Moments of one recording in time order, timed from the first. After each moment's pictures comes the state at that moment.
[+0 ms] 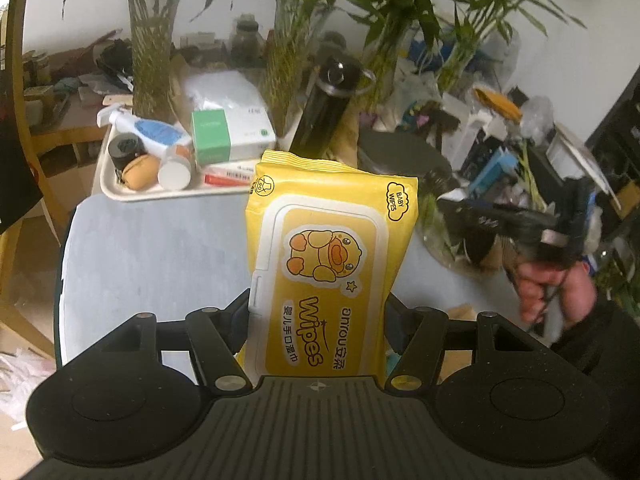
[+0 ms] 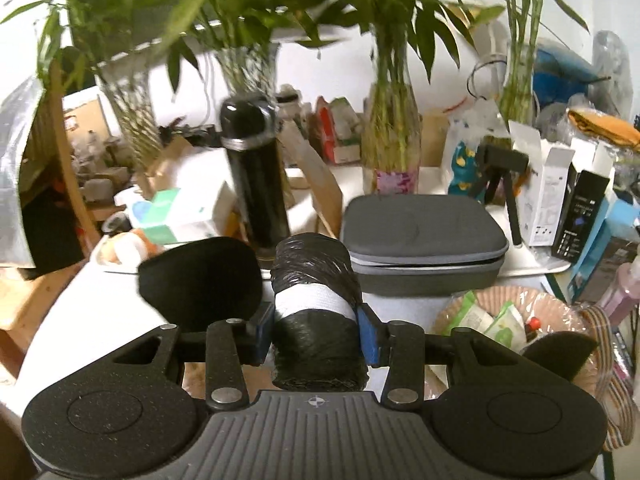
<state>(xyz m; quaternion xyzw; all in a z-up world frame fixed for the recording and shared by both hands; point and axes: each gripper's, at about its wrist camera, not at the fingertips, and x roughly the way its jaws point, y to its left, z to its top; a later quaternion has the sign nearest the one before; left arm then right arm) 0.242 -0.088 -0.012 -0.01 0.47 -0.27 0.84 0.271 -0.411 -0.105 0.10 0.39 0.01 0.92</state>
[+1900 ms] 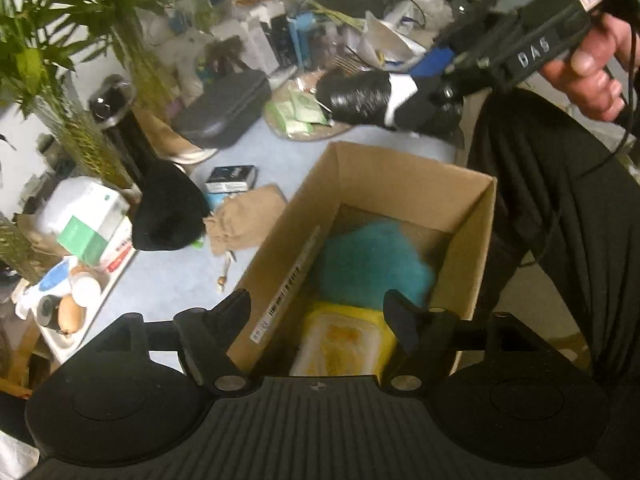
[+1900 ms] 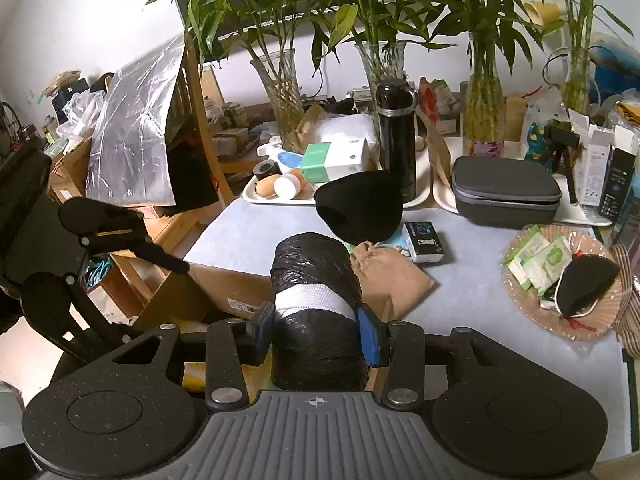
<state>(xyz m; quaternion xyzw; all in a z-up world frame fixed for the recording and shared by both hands) 0.144 -0.131 -0.037 0.33 0.35 -0.48 0.73 0.116 -0.347 -0.019 0.12 0.42 0.14 0.89</state>
